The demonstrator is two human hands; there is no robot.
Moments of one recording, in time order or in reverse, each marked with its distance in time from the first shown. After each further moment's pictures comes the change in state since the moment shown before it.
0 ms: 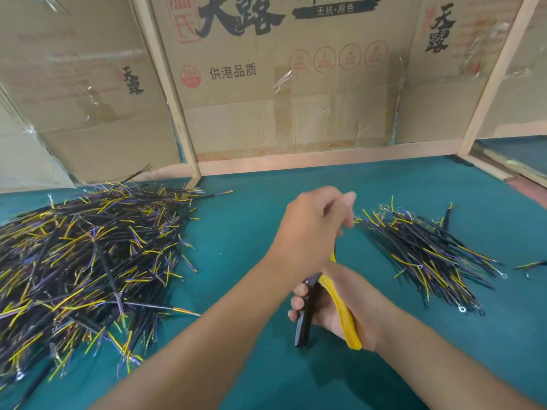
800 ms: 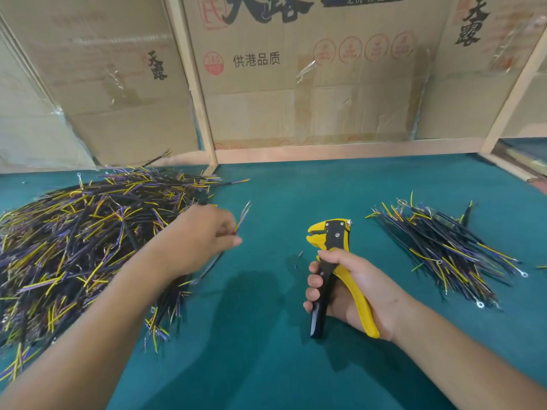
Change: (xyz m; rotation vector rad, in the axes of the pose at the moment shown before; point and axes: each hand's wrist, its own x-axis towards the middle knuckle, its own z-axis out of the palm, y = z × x) left_hand -0.048 -0.065 -0.163 0.773 -0.249 -0.198; right_hand -0.005 0.001 0.013 0.009 -0.033 0.069
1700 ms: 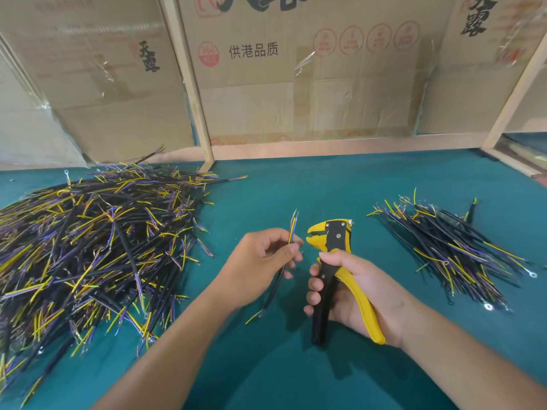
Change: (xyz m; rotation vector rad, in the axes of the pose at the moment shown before) left_hand 0.006 0.050 0.091 -1.042 0.011 0.021; right_hand 0.000 0.000 0.000 -0.022 -0.007 0.006
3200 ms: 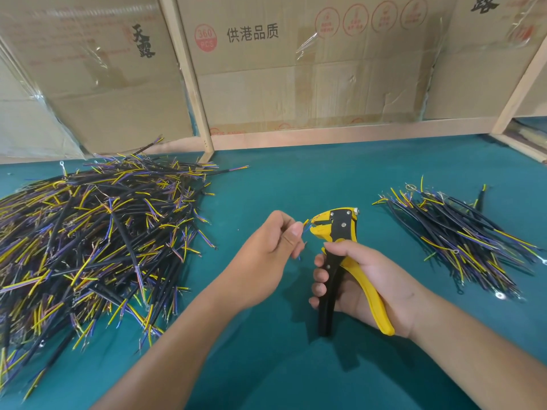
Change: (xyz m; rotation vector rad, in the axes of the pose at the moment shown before) left_hand -0.015 0.017 0.004 0.242 -0.022 0.092; right_hand 0.027 0.008 -0.027 0.010 -0.099 0.012
